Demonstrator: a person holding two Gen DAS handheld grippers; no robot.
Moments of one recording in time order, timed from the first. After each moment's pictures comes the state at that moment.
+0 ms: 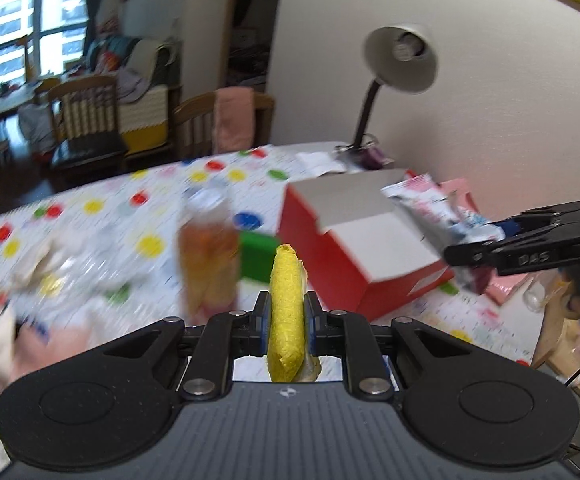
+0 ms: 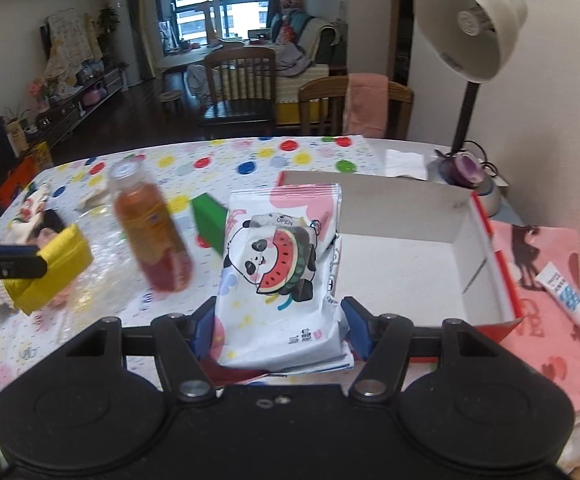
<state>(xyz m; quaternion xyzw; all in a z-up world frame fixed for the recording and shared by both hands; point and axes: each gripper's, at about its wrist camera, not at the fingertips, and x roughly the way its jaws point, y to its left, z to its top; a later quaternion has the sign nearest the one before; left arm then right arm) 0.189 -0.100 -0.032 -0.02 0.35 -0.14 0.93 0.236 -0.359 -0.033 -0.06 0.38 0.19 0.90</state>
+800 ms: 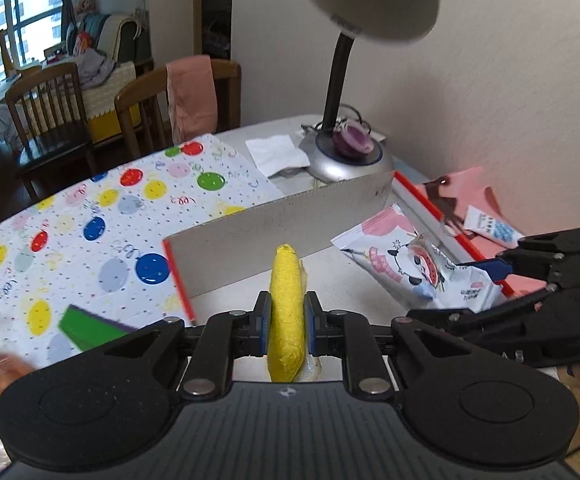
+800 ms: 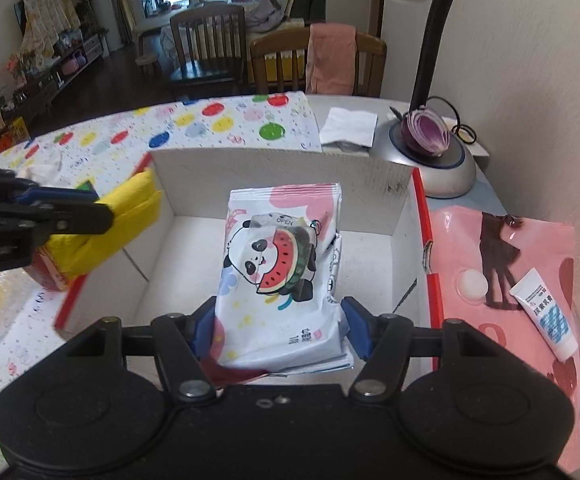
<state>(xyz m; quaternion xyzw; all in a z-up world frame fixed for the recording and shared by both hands) 0.370 -0.272 -0.067 0.02 0.41 -0.14 0.90 0.362 -0.446 -0.080 -0.07 0.45 0.18 0.87</state>
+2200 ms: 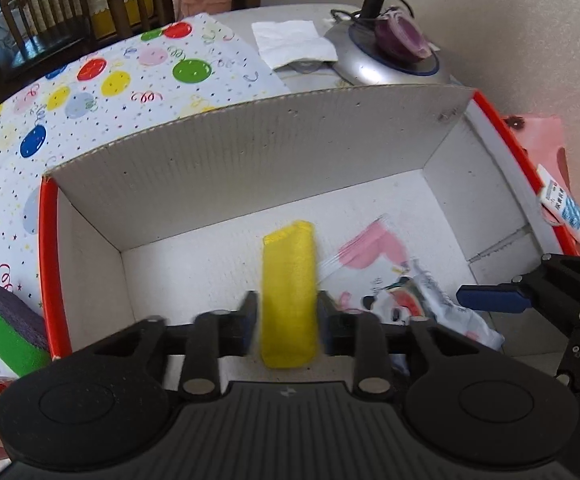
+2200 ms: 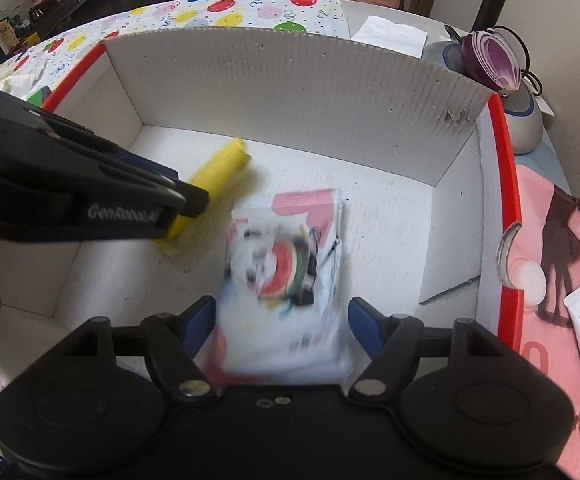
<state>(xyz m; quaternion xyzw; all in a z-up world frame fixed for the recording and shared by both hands) 0.465 -0.320 -0.163 -0.01 0.55 -0.09 0.83 0.420 -0.437 -0.153 -0.13 0.54 0.22 0.80</state>
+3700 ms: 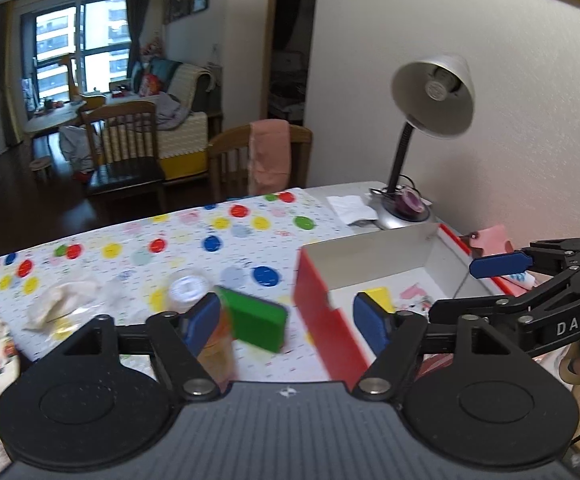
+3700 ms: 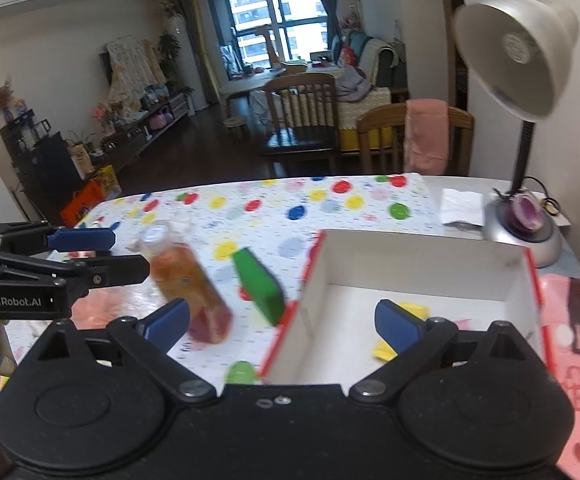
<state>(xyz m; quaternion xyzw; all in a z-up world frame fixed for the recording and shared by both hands) 0.240 -0.152 -0.002 -0.02 0.32 -0.06 0.95 0.286 -0.371 -0.013 -0.02 0.35 0.31 0.88</state>
